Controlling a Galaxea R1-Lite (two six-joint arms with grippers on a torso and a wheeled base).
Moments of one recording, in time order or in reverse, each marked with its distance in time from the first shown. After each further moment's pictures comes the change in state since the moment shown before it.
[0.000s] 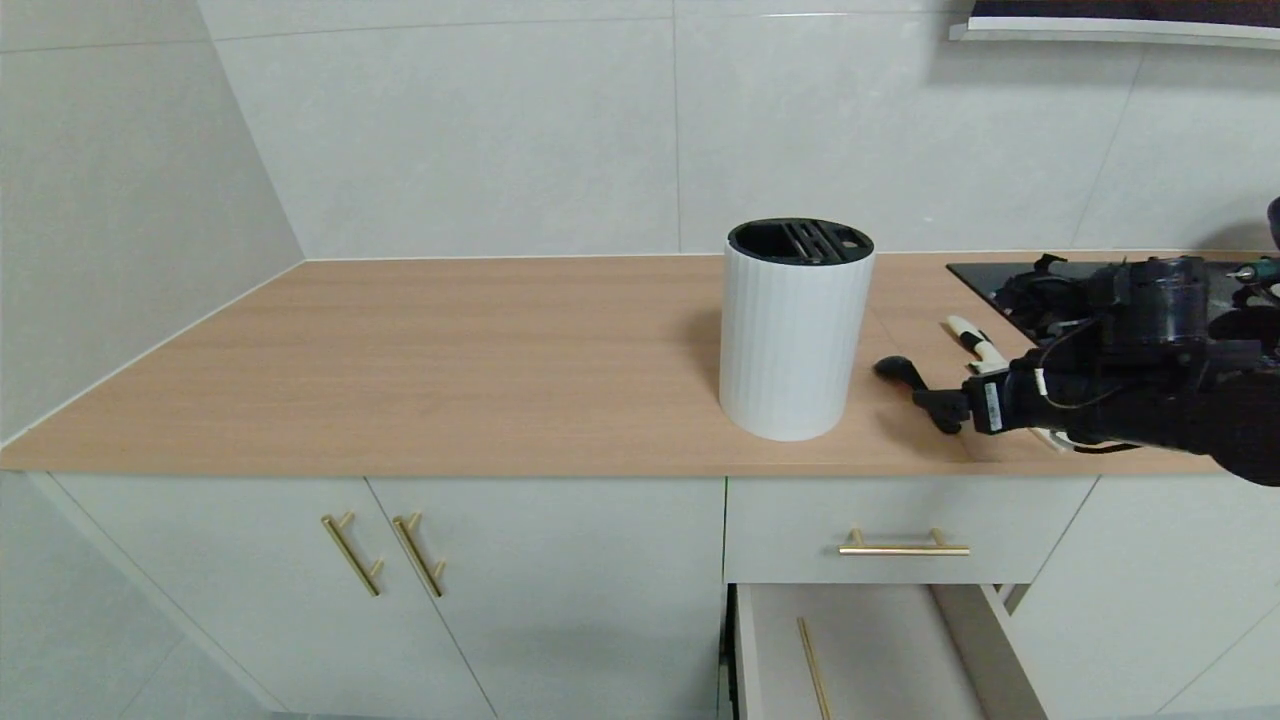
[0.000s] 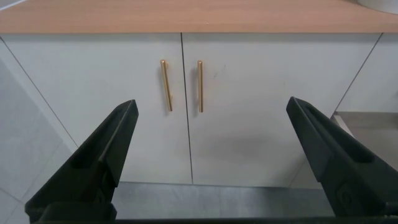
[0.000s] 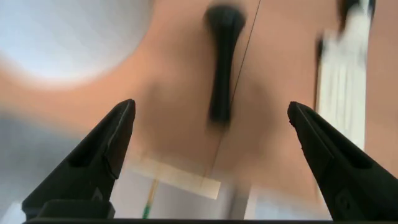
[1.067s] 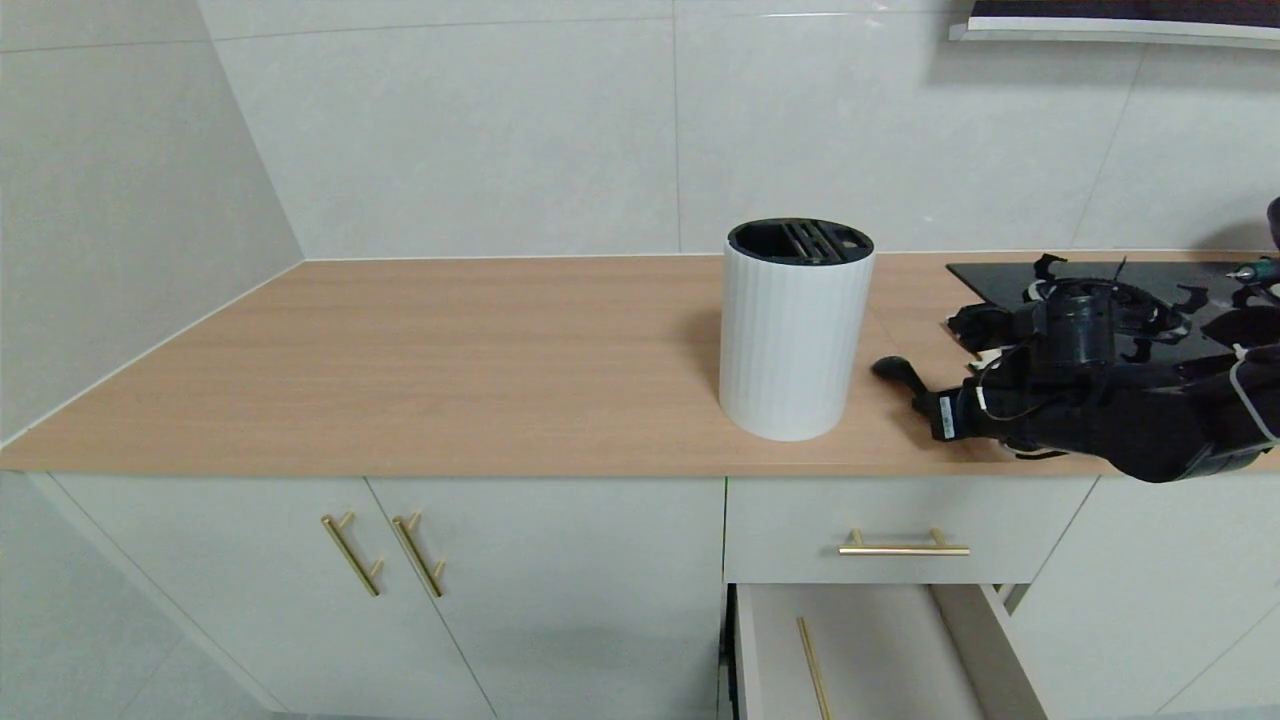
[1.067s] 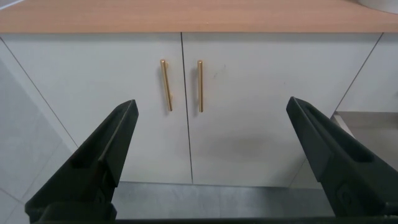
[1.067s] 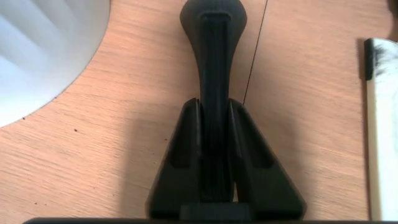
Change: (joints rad) left arm 0.000 0.000 0.000 0.000 0.000 0.000; right arm -0.009 0.198 -0.084 -0.072 -0.002 0.040
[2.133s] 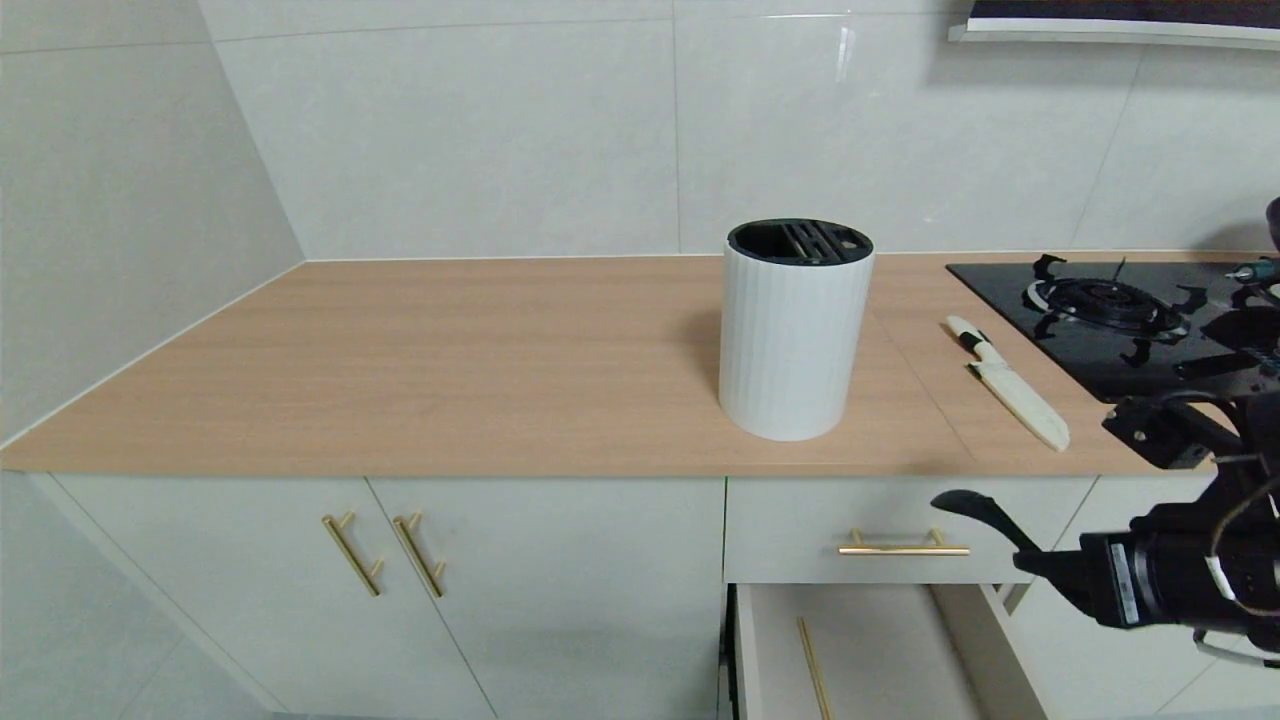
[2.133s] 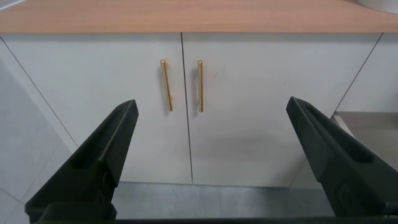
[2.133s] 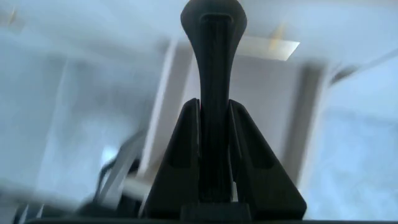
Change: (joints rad) left arm 0.000 0.000 0.000 0.000 0.000 0.000; right arm 0.190 -0.686 0.467 0.459 0.003 0.306
